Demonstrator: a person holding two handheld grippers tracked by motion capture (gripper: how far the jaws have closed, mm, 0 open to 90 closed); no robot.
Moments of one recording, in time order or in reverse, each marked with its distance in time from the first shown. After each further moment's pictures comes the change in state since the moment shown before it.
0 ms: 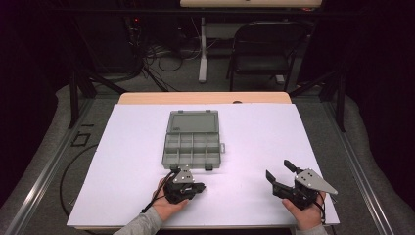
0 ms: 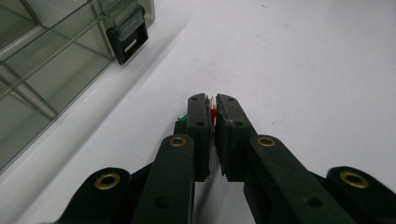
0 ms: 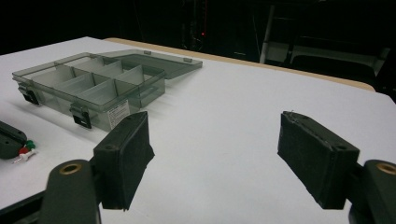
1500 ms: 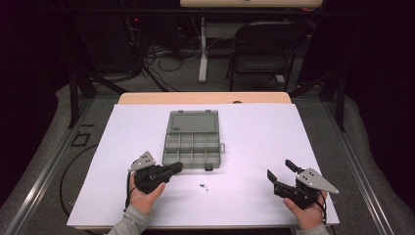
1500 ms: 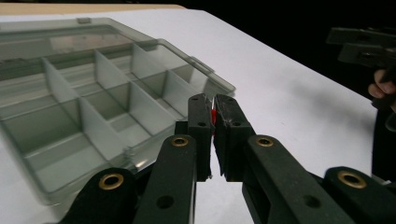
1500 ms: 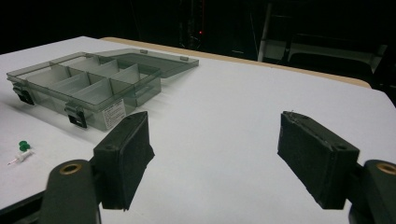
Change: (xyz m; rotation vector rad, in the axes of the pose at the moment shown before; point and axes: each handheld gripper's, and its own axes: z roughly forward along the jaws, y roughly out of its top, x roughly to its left) left arm 0.035 -0.012 -0.080 -0.389 0.092 -0.292; right arm -0.004 0.000 -0.001 0.006 -0.007 0.008
